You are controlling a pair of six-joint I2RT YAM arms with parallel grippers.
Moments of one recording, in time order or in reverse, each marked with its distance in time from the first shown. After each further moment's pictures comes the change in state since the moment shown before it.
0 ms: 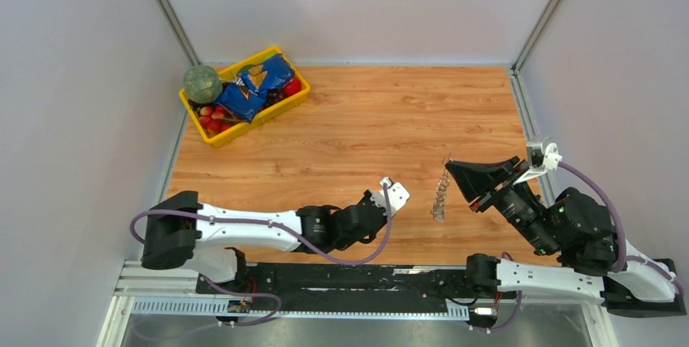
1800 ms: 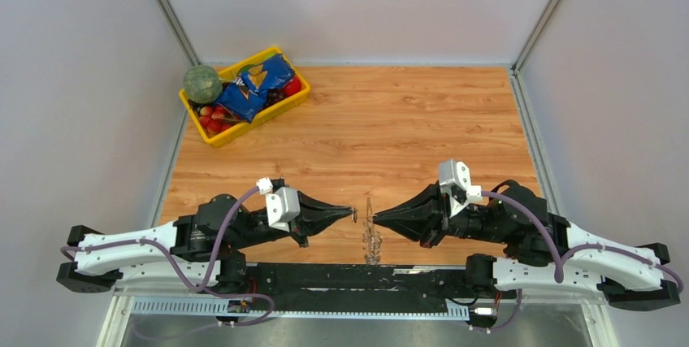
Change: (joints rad) left arm -0.053 -0.846 -0.135 0.030 0.406 0.199; right arm 0.000 0.209 -0.089 0.327 -0.816 -0.158
